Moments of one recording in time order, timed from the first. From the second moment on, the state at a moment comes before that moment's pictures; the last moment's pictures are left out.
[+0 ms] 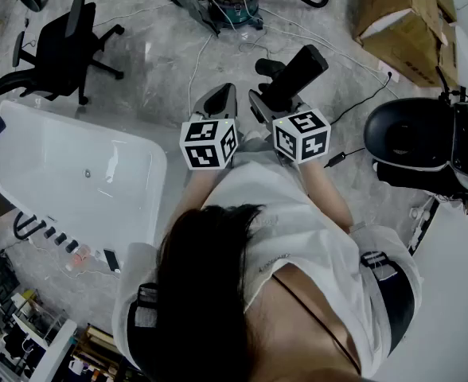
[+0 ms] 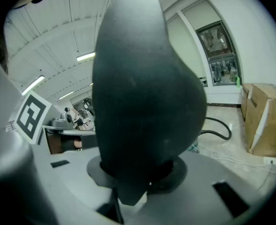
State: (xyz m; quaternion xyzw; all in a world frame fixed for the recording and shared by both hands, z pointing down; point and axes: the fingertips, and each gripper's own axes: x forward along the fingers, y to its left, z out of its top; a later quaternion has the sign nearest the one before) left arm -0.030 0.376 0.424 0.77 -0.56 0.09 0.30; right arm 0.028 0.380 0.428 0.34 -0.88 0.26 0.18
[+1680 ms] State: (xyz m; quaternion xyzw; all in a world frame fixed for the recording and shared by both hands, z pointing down) left arm -0.003 0.372 0.429 0.77 -0.57 0.10 0.29; right arm 0.079 0.374 0.441 0.37 -0.87 0.28 0.17
